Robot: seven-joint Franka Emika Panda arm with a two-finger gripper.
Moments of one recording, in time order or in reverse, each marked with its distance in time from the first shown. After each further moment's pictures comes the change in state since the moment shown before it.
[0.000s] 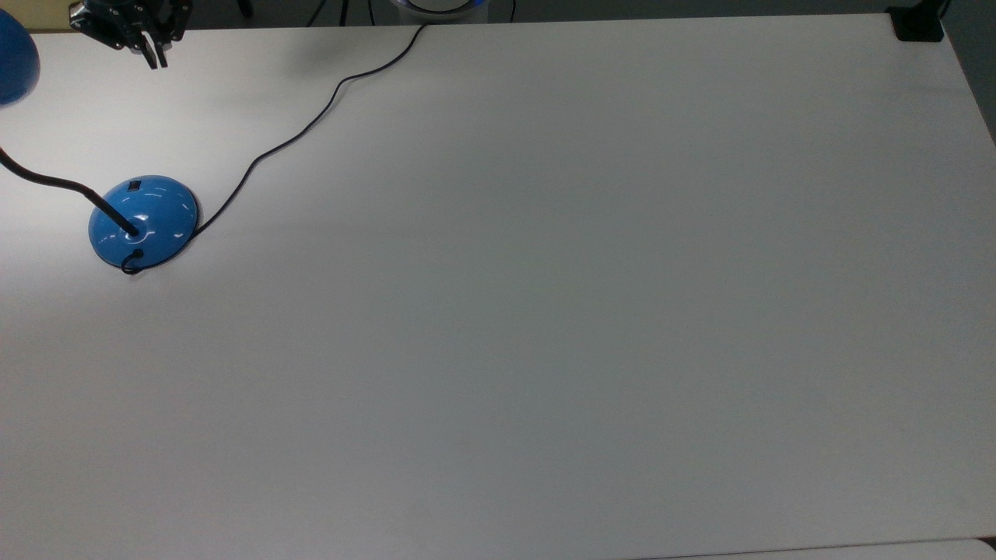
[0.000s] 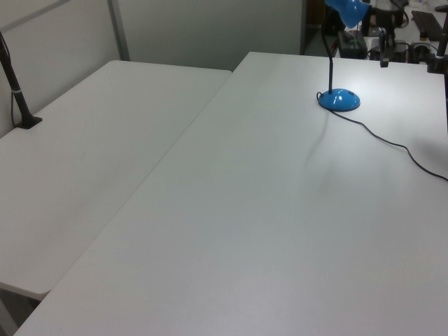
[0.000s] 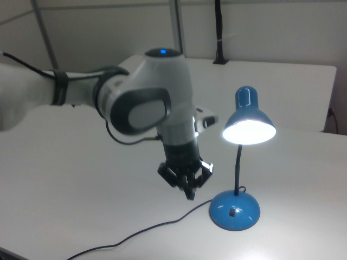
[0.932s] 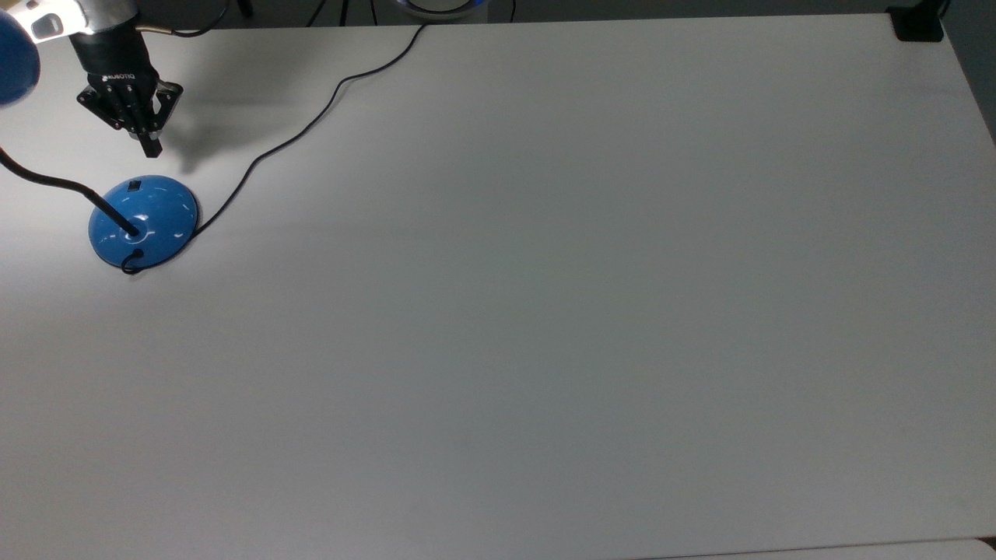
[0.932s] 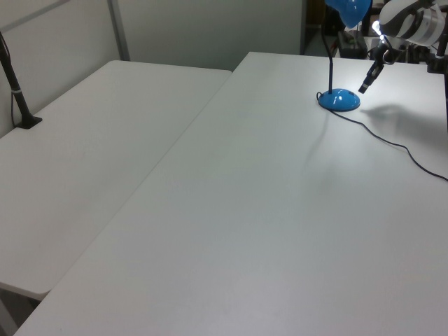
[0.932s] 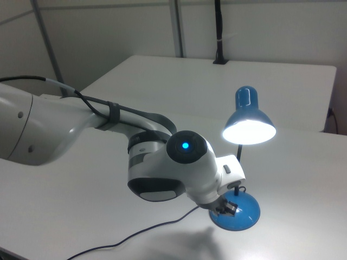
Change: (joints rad) arm -0.031 0.170 -0.060 -0.154 0.651 0.519 -0.235
